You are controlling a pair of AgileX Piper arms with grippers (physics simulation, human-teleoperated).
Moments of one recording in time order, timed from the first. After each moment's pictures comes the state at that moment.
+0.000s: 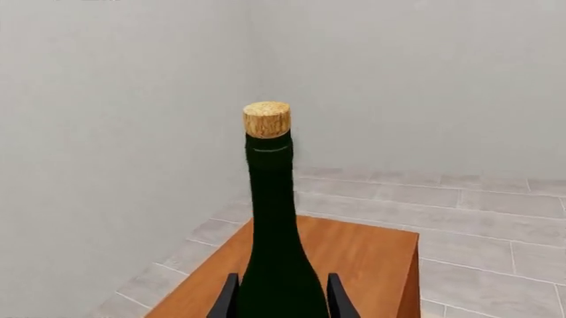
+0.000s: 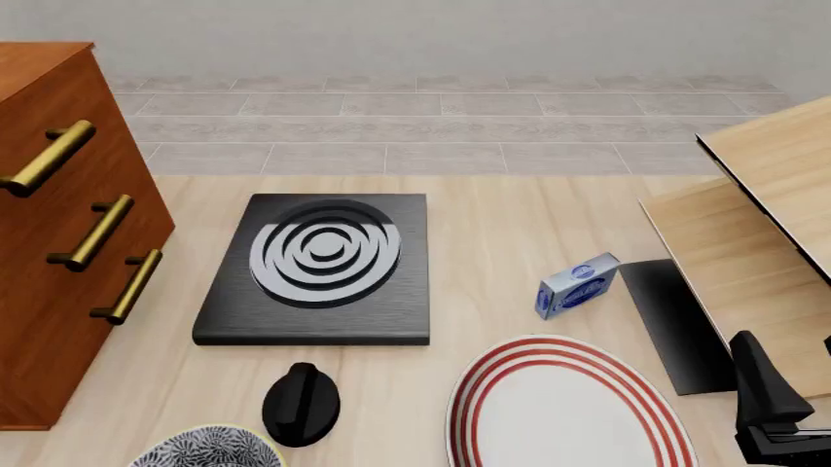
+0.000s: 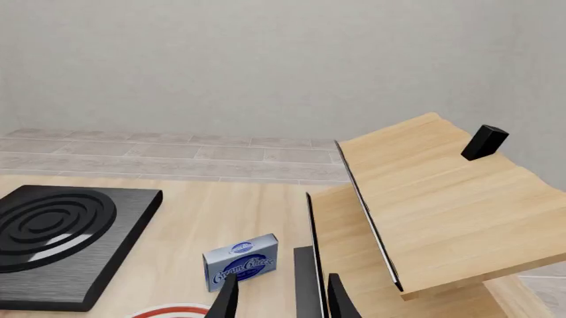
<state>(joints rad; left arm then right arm) 0.49 1.10 -0.96 -0.22 0.25 0.00 0.01 -0.01 0.00 -0.04</state>
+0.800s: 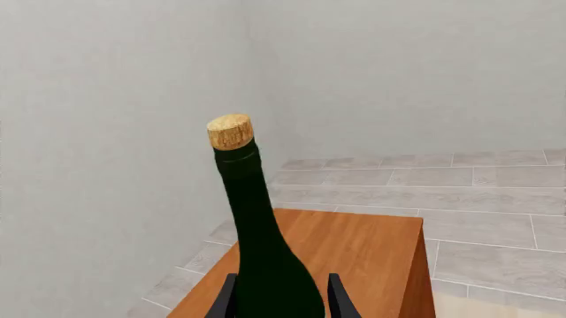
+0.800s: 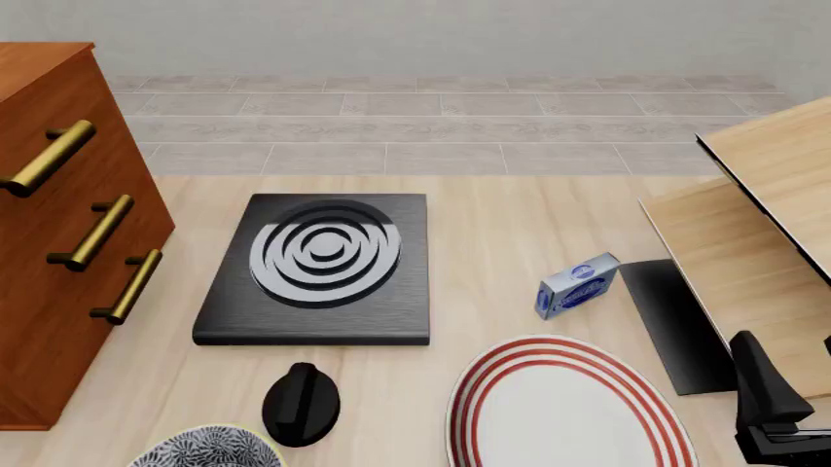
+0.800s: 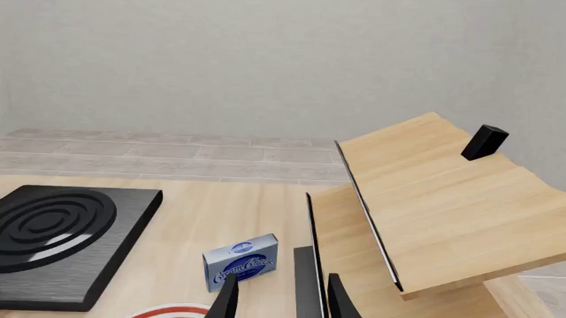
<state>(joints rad) 0.49 1.07 -0.98 -0.15 0.29 0.00 0.01 -0.01 0.00 -0.04</state>
